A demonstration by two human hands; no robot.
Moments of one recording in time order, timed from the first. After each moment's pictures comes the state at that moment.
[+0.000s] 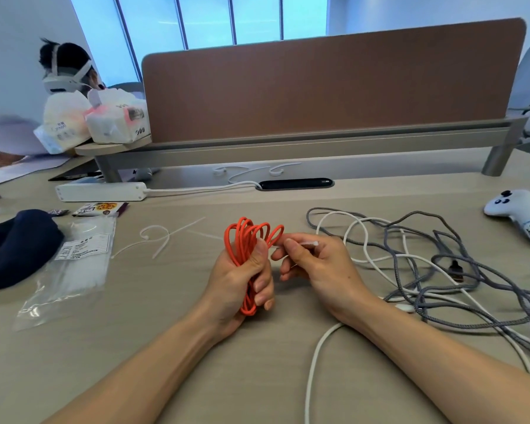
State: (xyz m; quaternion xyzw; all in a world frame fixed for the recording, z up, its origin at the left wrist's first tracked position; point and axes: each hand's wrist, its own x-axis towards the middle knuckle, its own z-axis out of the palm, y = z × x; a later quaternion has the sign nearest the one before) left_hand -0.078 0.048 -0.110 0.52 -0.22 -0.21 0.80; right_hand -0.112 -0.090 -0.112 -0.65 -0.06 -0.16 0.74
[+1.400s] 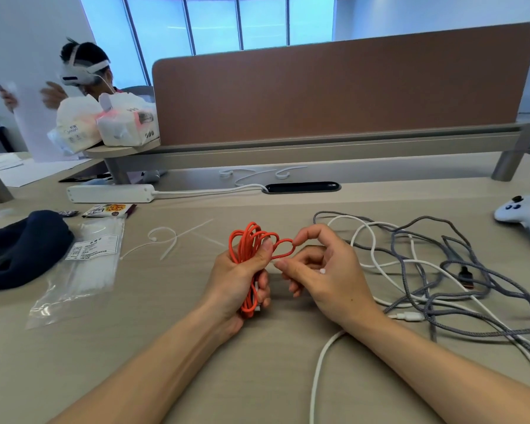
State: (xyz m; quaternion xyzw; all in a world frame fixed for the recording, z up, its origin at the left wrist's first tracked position) left_hand -0.071 0.048 -0.106 0.59 -0.09 -0.16 0.78; right_hand -0.122 -0.086 -0.109 -0.68 -0.09 -0.23 0.69
